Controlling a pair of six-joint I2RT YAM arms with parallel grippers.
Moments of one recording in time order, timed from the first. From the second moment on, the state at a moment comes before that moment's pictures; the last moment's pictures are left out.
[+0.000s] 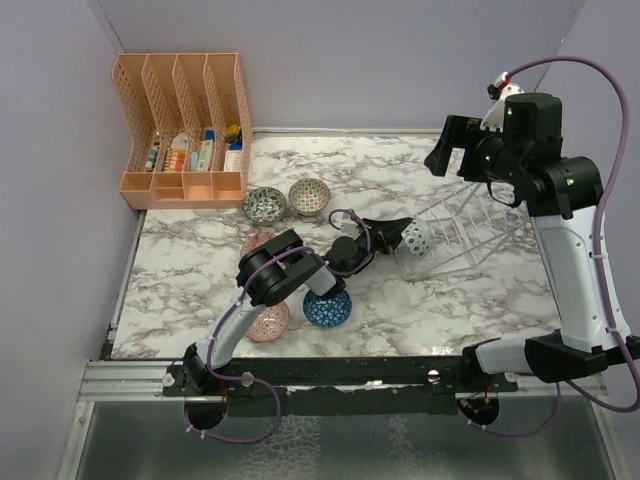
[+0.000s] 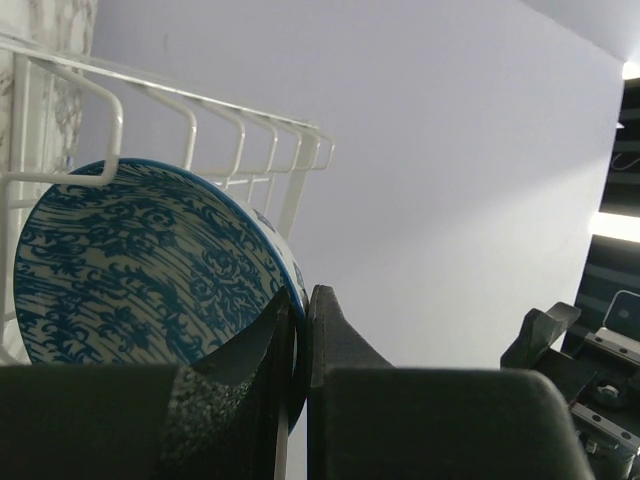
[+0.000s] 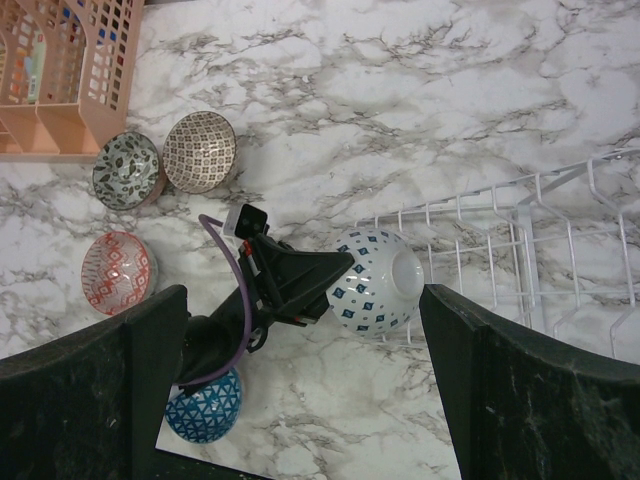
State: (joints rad) left arm -0.92 2.33 1.10 1.43 -0.12 -2.00; right arm 0.27 1.35 1.90 -1.09 0.00 0.30
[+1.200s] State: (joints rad) left arm -0.89 2.21 1.11 1.09 0.13 -2.02; right arm 0.27 1.37 1.91 -1.08 -0.06 0.28
